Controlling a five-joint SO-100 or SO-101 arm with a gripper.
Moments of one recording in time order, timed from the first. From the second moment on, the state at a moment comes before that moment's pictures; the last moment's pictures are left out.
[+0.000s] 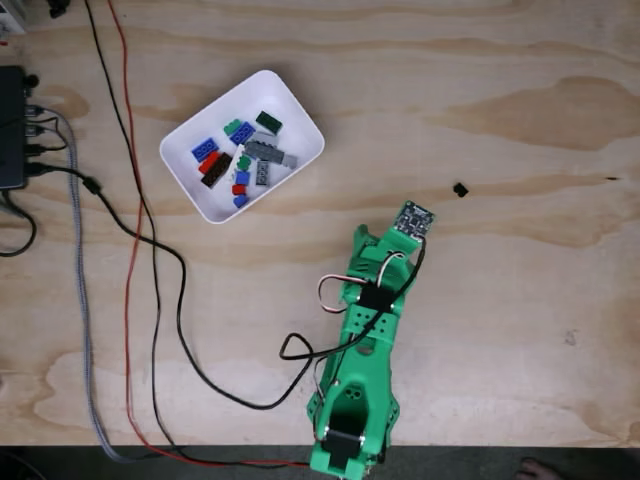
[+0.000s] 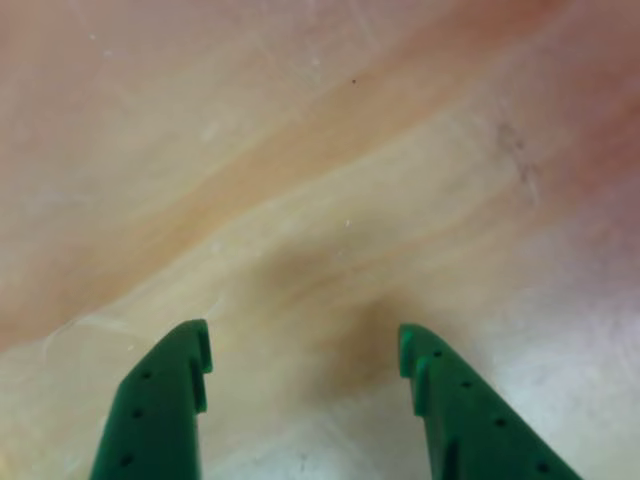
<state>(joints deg) 13.1 126.7 157.1 22.3 -73.9</state>
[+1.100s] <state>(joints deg) 29.4 80.2 136.0 -18.6 -83.2</state>
